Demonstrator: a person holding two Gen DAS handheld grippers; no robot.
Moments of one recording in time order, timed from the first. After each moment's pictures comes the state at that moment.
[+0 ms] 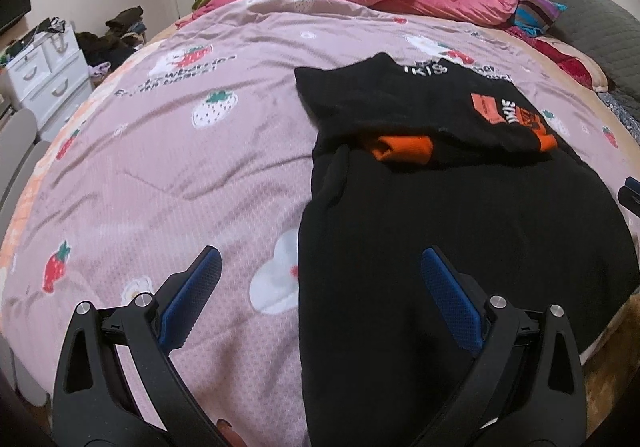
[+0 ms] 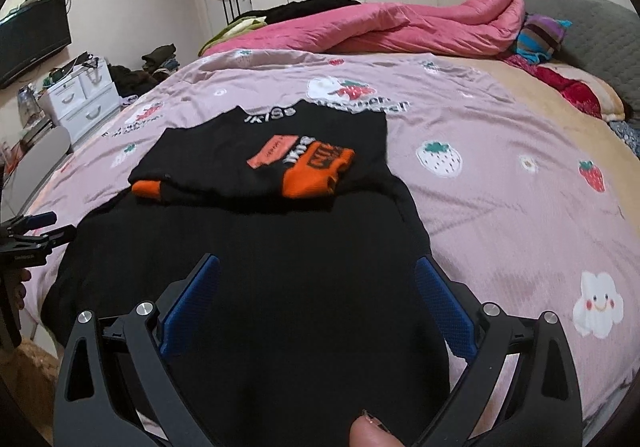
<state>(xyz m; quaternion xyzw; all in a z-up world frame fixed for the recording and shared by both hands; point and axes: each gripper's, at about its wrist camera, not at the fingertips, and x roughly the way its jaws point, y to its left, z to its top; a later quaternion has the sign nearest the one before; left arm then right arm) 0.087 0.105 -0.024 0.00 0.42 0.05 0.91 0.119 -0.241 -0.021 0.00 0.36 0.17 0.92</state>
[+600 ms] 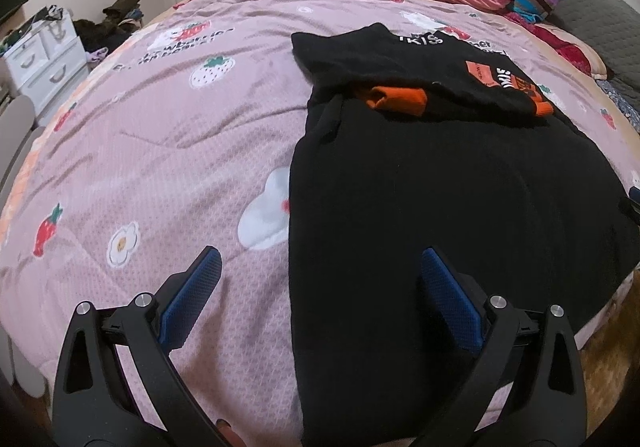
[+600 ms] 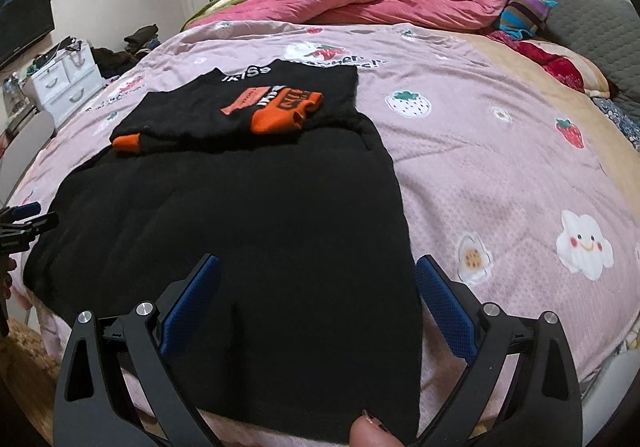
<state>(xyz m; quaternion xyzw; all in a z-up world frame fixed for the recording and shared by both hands) 0.062 0.100 -0.047 -0.01 0.44 0.04 0.89 0.091 -0.263 -0.049 -0.02 0.40 0.14 0.91</state>
